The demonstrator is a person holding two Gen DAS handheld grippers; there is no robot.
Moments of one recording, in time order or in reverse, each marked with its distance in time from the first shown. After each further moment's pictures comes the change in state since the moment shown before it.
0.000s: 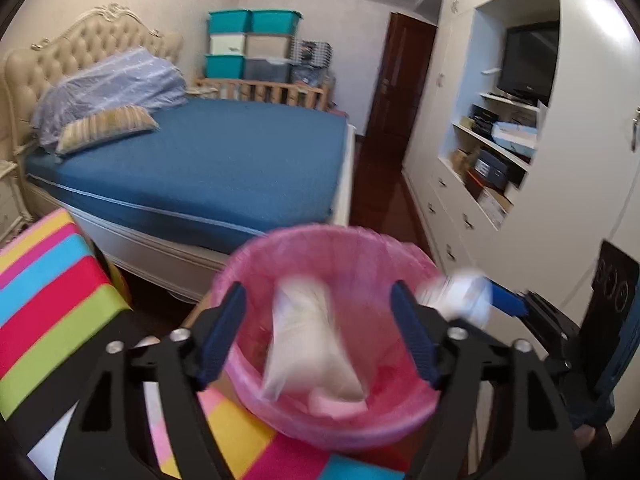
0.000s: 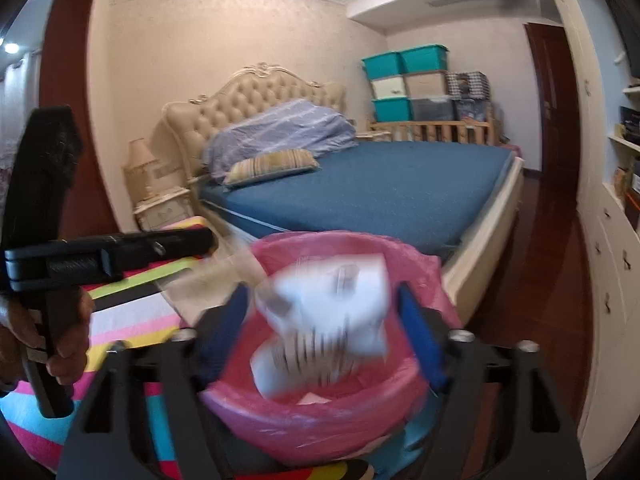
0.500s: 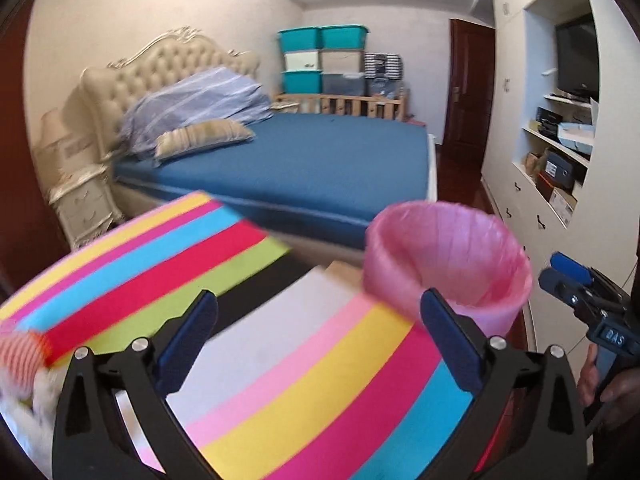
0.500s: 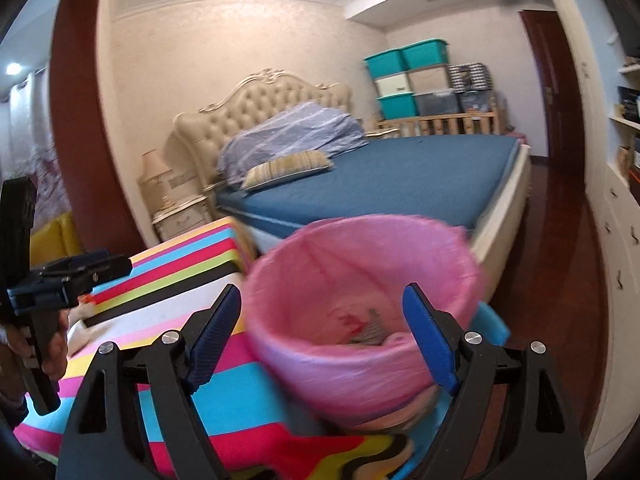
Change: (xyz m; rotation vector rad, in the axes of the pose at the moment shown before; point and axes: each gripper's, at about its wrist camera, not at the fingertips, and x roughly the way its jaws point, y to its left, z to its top) left arm -0.140 0.068 -0.076 -0.026 -0.033 0.309; right arm -0.044 0.048 -0.022 0.034 0.002 0.089
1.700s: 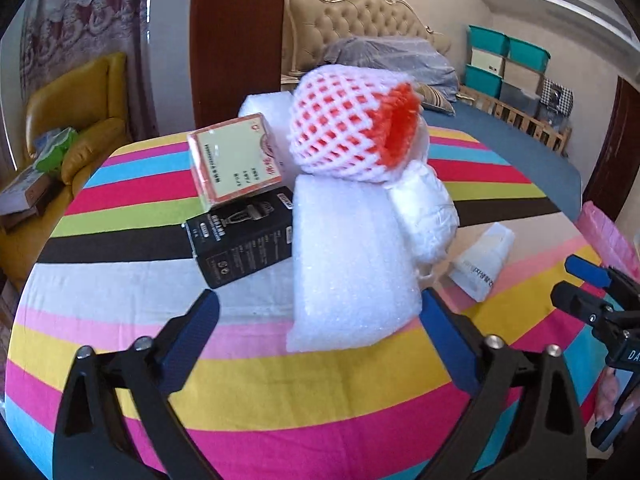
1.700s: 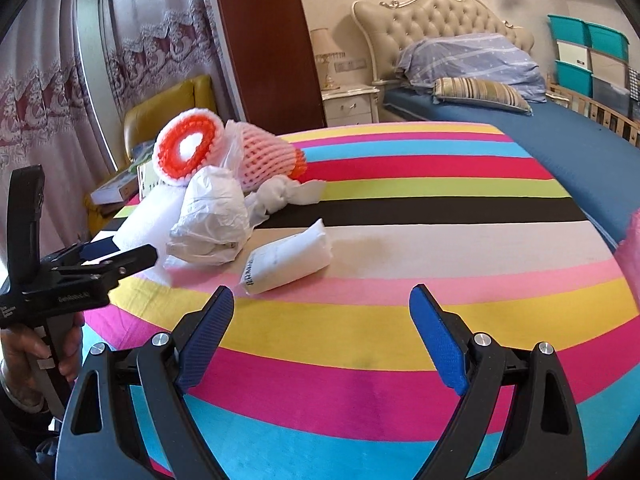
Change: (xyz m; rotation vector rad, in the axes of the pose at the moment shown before) left arm -0.195 0.255 -0.175 -0.399 0.099 0.456; right arm 0.074 0.317 -0.068 -0.326 0.357 0.437
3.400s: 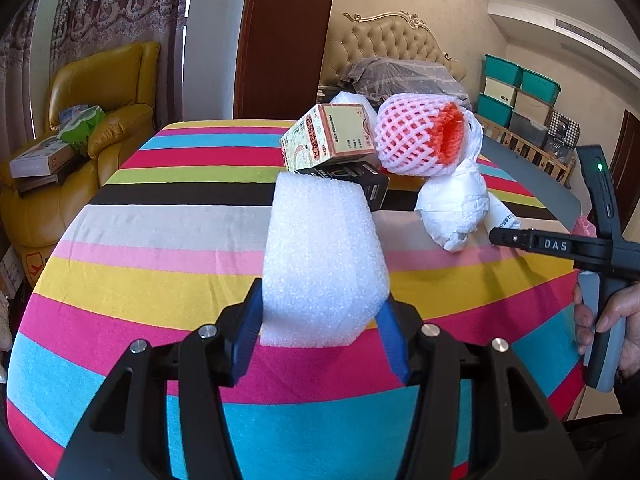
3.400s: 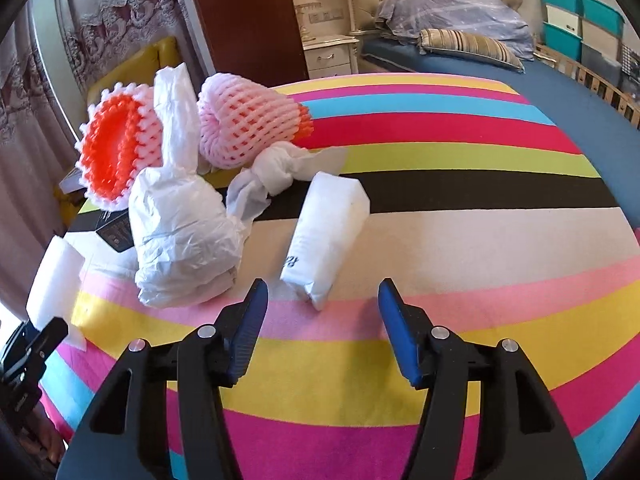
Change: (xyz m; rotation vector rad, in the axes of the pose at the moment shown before) left arm -0.068 0.072 -0.069 -0.107 -0.066 0.001; right arm 0.082 0.033 0.036 0.070 0.187 -0.103
